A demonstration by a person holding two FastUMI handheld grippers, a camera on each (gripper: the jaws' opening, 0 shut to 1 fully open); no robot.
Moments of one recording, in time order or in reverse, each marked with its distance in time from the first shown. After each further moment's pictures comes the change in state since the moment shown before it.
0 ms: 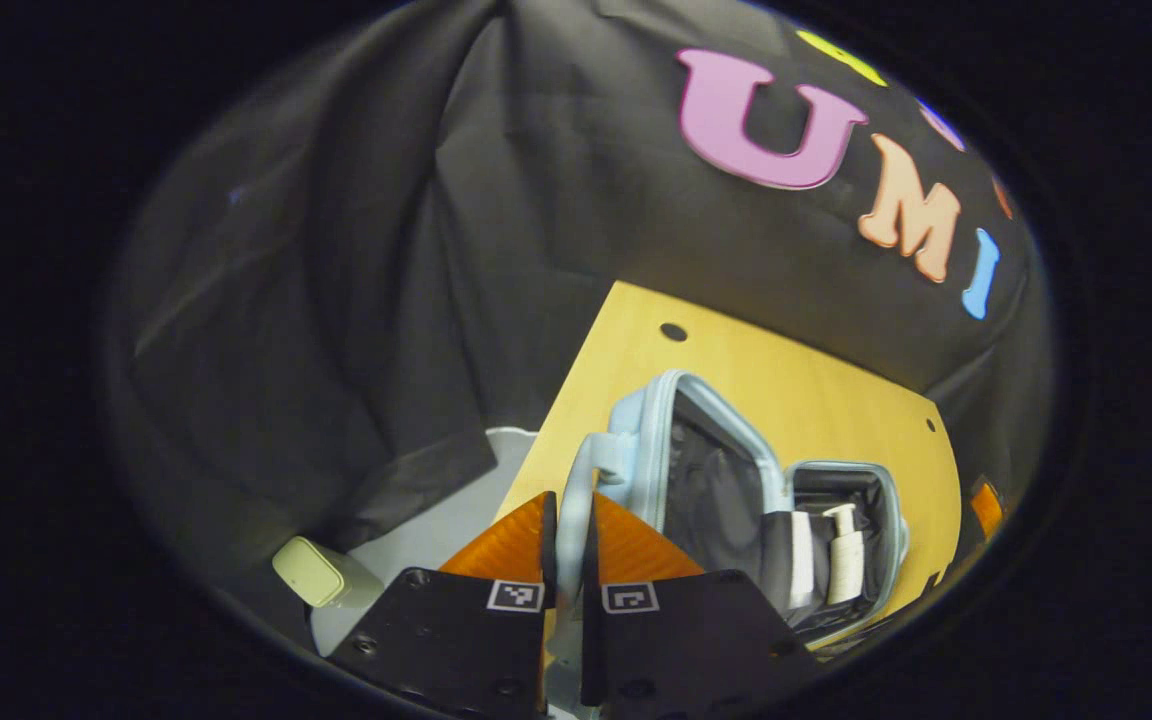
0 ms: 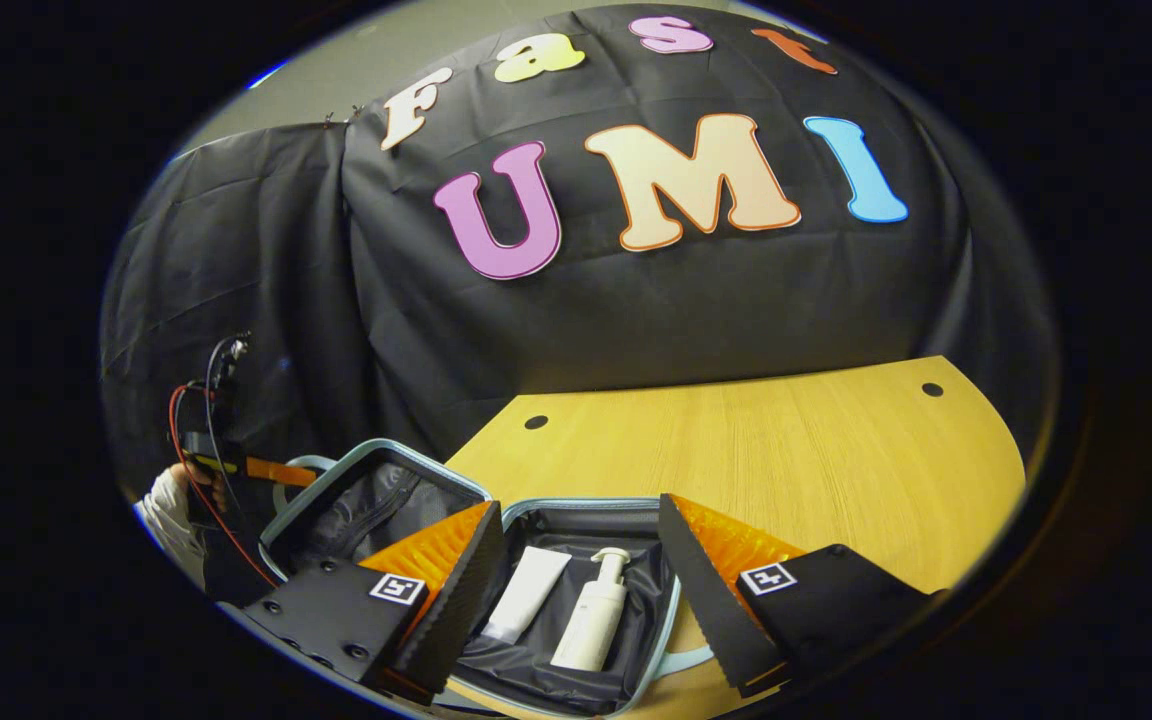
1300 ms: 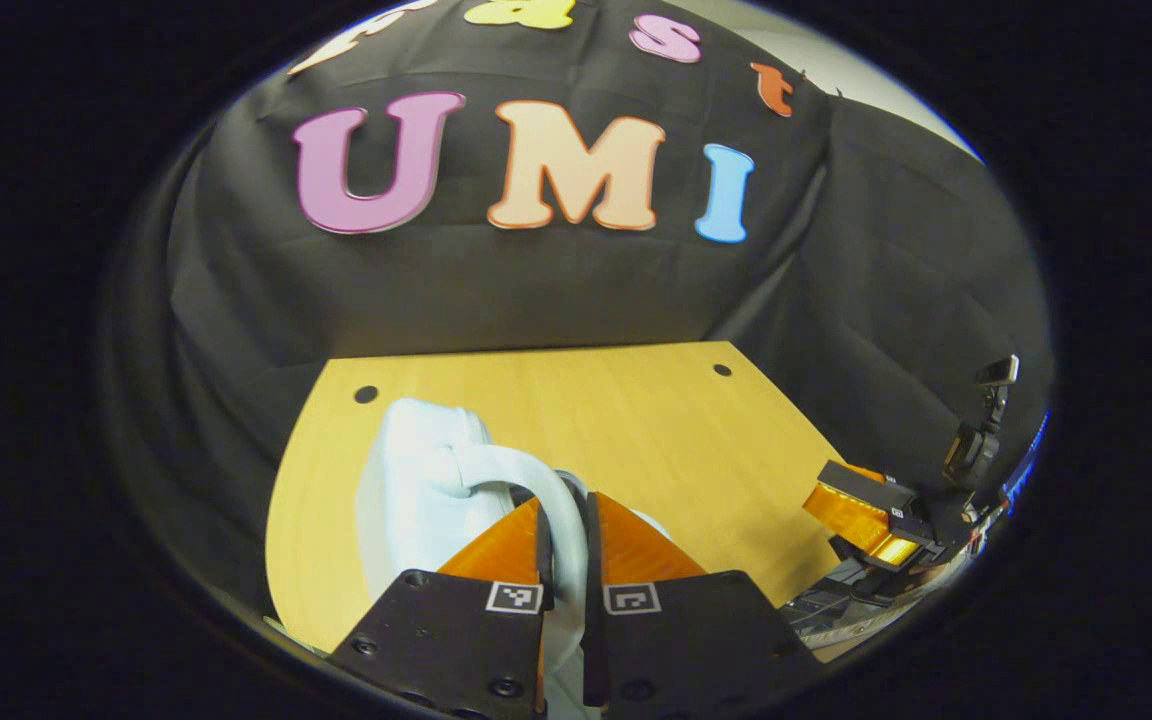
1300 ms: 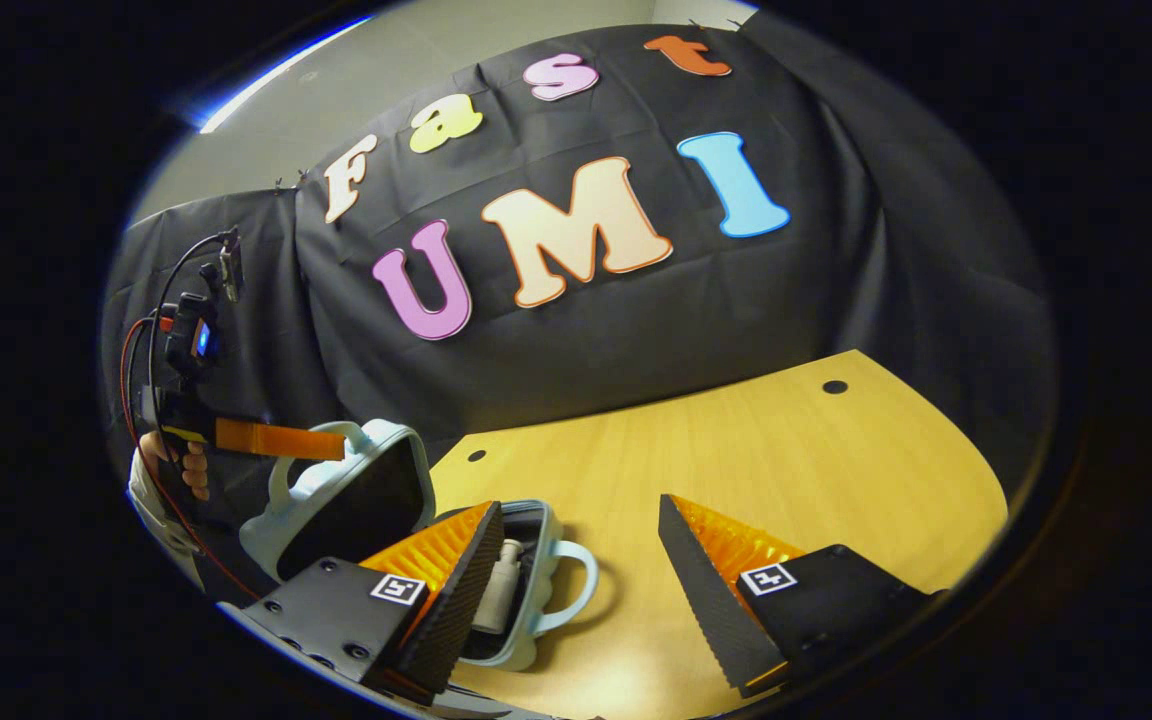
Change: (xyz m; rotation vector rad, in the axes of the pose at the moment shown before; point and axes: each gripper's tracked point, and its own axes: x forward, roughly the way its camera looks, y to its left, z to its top) left arm -0.082 -0.376 -0.027 0.331 -0.013 -0.462; right arm -0.121 -0.158 0.019 0.125 -0.121 -0.129
